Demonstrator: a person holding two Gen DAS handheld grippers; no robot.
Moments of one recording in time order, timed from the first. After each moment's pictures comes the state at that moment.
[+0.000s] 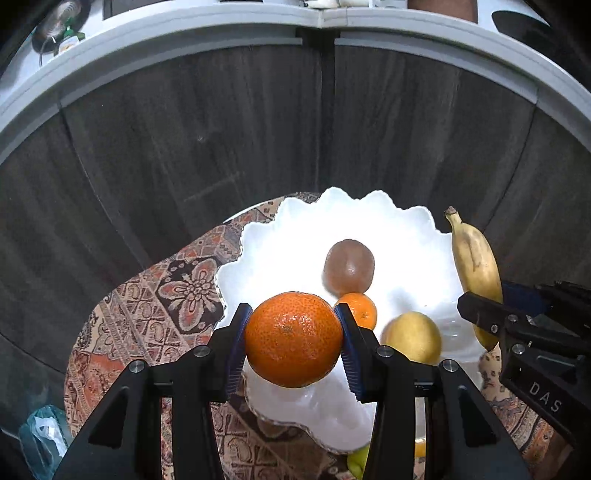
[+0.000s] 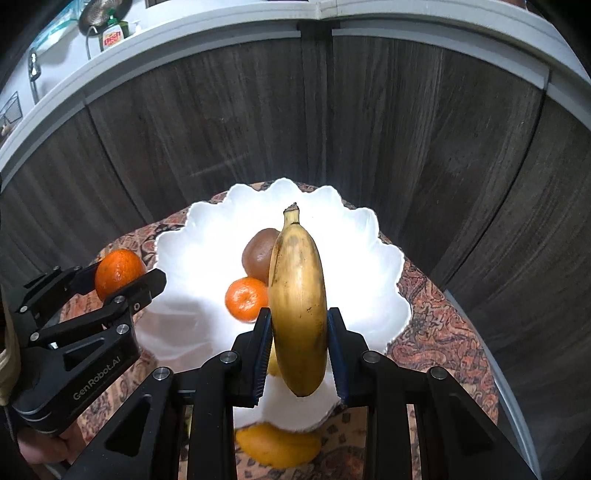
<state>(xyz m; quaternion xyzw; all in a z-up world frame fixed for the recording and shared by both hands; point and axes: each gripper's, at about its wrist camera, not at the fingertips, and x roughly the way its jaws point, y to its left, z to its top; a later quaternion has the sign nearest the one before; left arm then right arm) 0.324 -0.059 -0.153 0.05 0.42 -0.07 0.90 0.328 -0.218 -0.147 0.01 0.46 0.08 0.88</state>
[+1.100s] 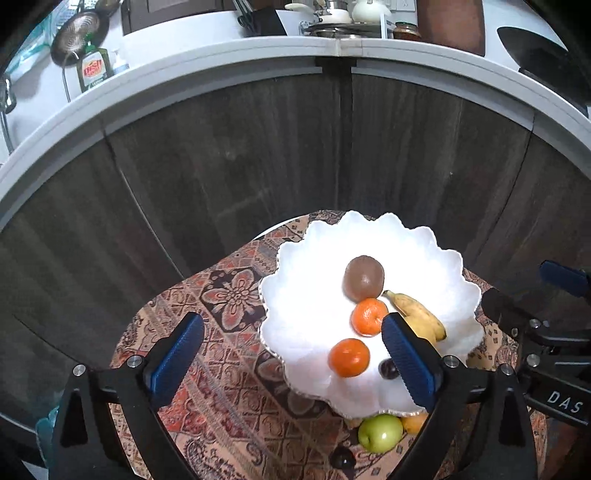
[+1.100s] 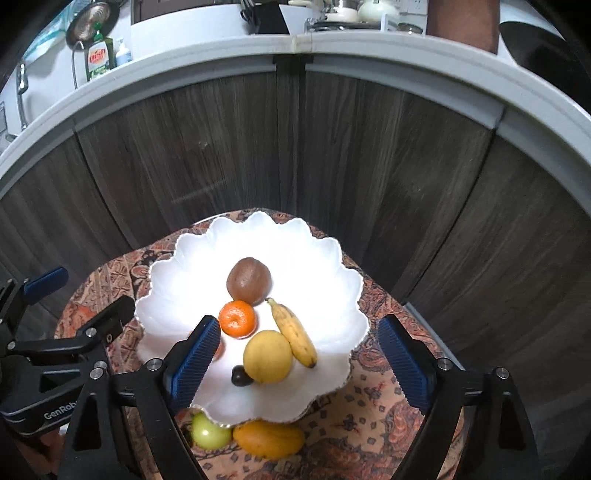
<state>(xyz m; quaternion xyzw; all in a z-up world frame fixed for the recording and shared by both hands) 0.294 -0.037 -0.095 0.06 0.41 -0.04 0.91 0.300 -0.223 -0.084 0.00 0.43 0.02 0.90</state>
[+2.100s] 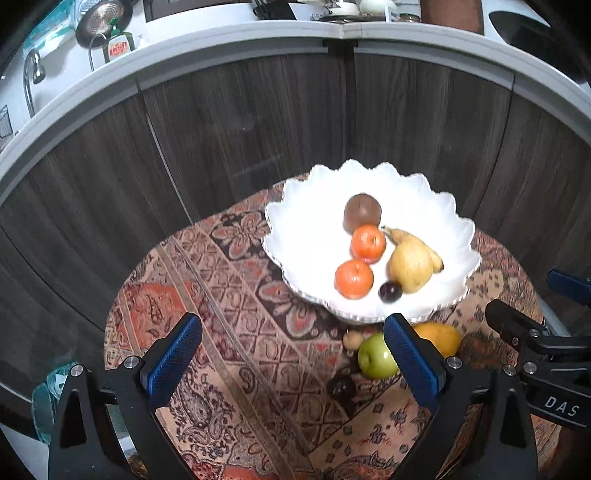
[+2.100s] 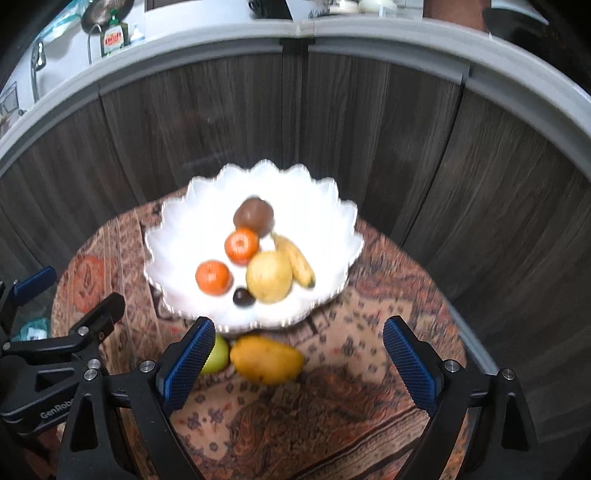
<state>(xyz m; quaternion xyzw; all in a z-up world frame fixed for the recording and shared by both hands) 0.210 -0.039 -0.138 0.06 0.42 -0.01 0.91 0.225 -0.228 -0.131 -0.01 0.46 0.03 0.89</state>
